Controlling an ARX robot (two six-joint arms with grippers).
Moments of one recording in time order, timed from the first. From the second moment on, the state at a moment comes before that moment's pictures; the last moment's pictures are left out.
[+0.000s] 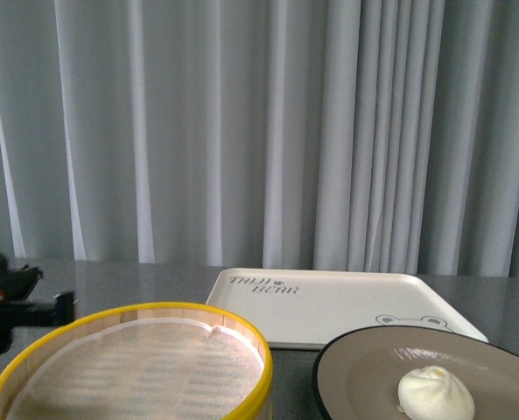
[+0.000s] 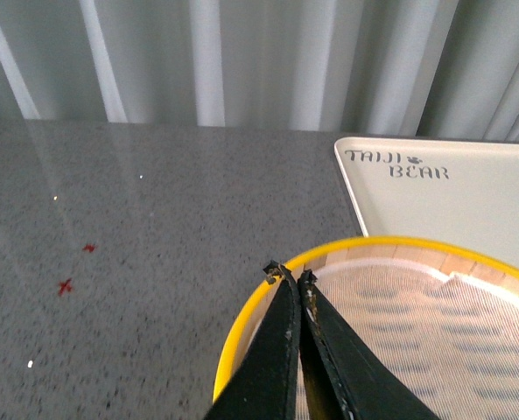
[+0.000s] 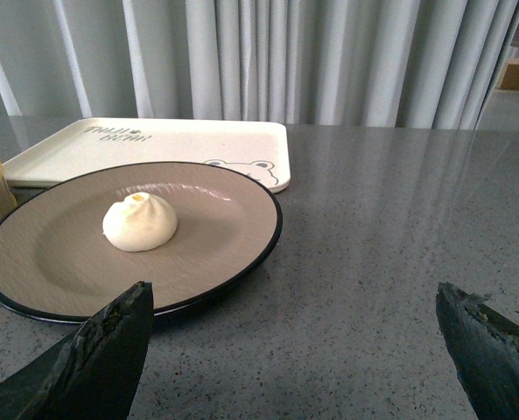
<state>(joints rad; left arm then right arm) -0.20 1.38 0.51 0.86 -0.18 -0.01 0.00 0.00 0.01 0.00 0.00 -0.01</state>
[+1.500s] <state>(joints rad) 0.00 0.40 0.03 0.40 0.00 -0.01 0.00 0.00 0.01 0.00 0.00 -0.01</state>
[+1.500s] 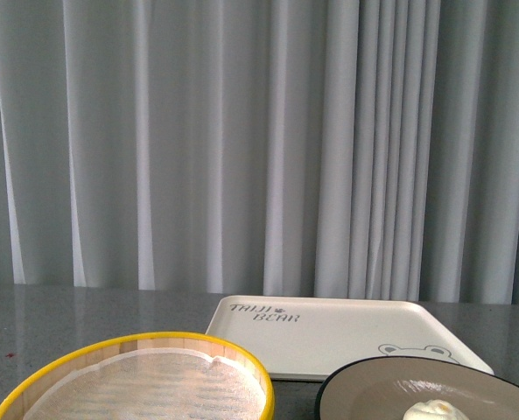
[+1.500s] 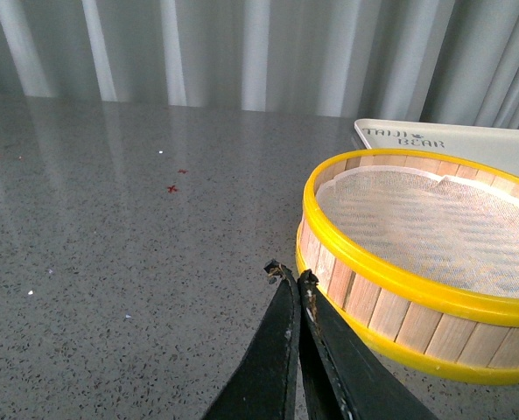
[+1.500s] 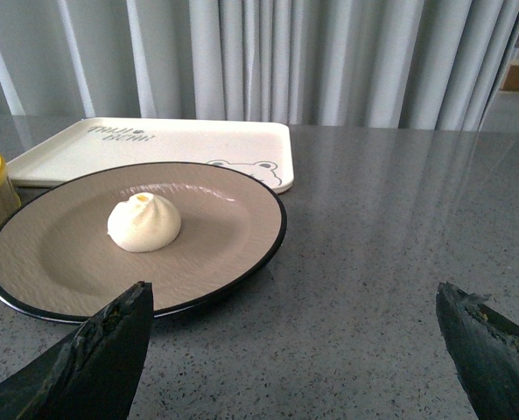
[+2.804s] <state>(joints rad) 0.00 0.00 0.03 0.00 0.00 -0.01 0.00 0.00 0.01 0.00 0.00 -0.01</state>
